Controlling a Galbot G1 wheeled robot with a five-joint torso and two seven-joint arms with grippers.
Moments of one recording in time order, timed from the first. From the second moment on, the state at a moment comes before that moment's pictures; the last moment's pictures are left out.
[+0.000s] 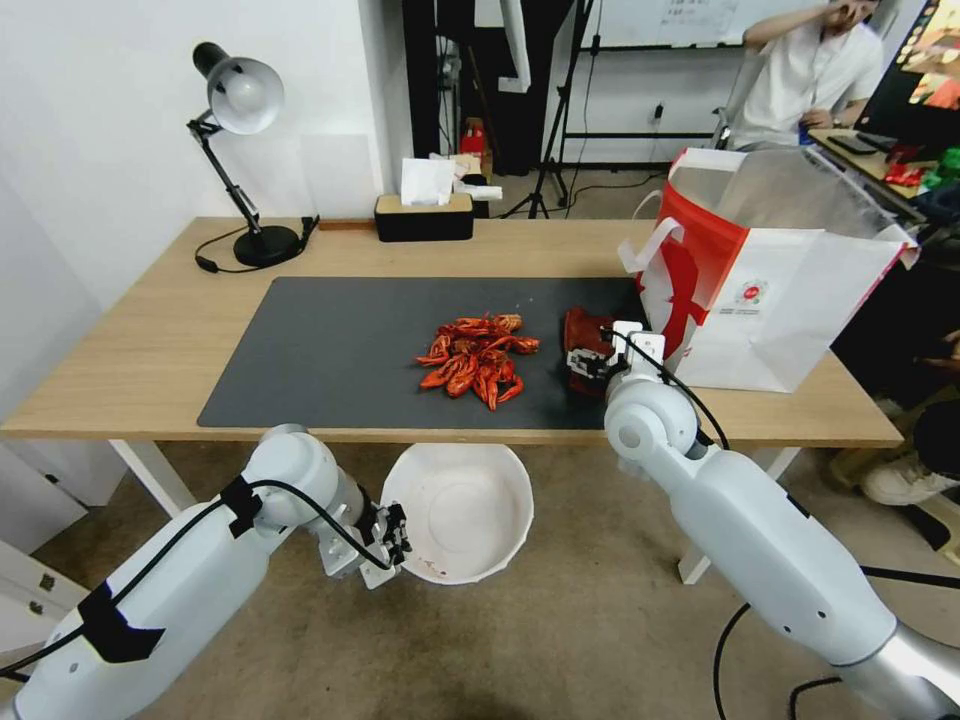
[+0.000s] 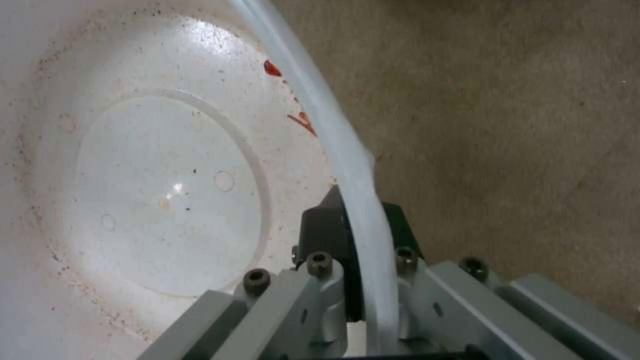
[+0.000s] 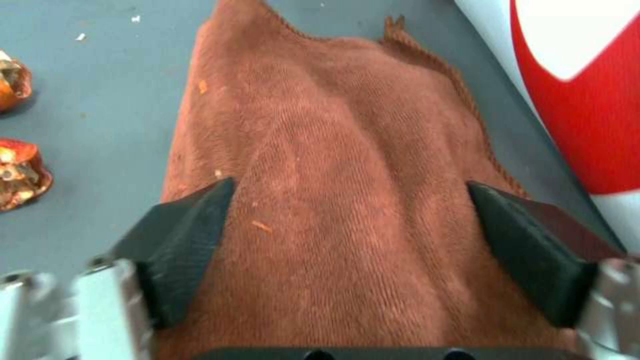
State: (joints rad) left arm 0.86 -0.89 0.02 -1.86 0.78 -0.50 1.33; right arm -0.69 1.04 -0.08 1.75 1.03 -0.52 0.89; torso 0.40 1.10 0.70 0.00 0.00
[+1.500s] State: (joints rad) left arm 0.87 -0.89 0.02 -1.83 0.83 -0.54 1.26; right arm -0.18 0.89 -0.38 1.33 0.28 -0.02 -0.29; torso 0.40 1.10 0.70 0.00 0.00
